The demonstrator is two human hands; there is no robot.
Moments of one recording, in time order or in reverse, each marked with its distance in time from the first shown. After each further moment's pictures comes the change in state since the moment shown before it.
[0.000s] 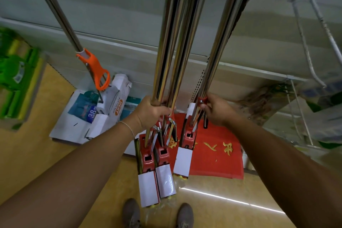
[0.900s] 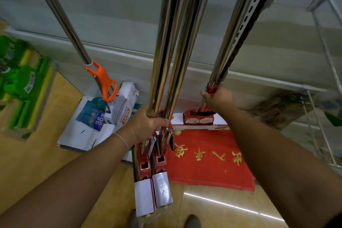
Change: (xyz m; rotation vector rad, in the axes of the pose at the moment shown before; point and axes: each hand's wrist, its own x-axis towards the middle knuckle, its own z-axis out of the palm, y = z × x) left_hand 0.006 -0.006 -0.034 0.030 0.046 0.011; right_hand 0.093 -0.008 0.007 0.136 0.247 0.373
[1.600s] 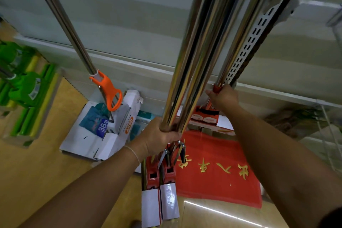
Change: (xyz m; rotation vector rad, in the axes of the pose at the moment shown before) left_hand 0.015 0.002 0.010 0.025 -0.060 0.045; right_hand 0.049 -0.022 0.000 0.096 0.011 0.042
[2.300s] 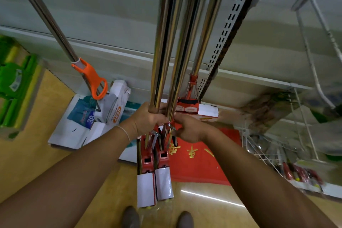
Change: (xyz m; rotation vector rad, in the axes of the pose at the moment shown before) left_hand 0.003 0.014 0.018 -0.065 -0.039 -0.076; right_hand -0.137 0.021 0.012 -0.084 -0.780 -0.386
